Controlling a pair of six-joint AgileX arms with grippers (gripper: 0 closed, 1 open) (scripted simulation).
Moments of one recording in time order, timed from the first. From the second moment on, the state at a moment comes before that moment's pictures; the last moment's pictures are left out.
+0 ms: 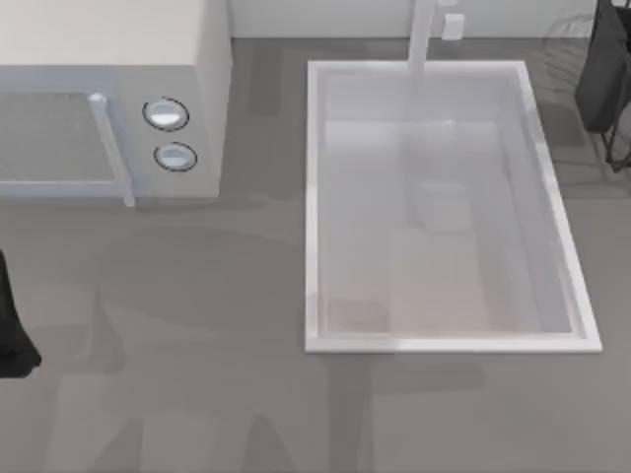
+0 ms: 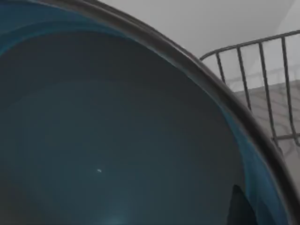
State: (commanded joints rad) left arm 0.00 0.00 0.00 0.00 0.00 0.00; right arm -0.28 1.21 1.29 -0.55 -0.42 0.17
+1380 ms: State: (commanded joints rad) left arm 0.00 0.00 0.00 0.00 0.00 0.00; right arm -0.49 1.39 1.10 0.30 -0.48 0.02
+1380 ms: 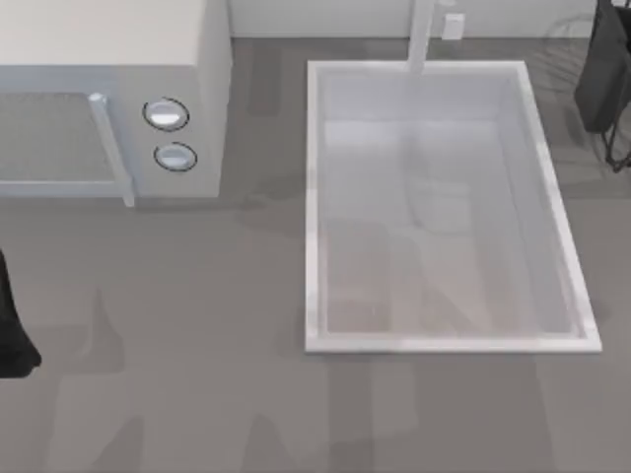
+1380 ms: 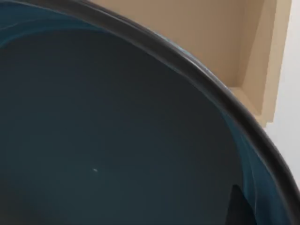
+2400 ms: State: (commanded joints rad) left arm 0.00 0.00 0.00 0.00 0.00 0.00; right arm -0.31 1.80 0.98 0.82 -0.28 0.02
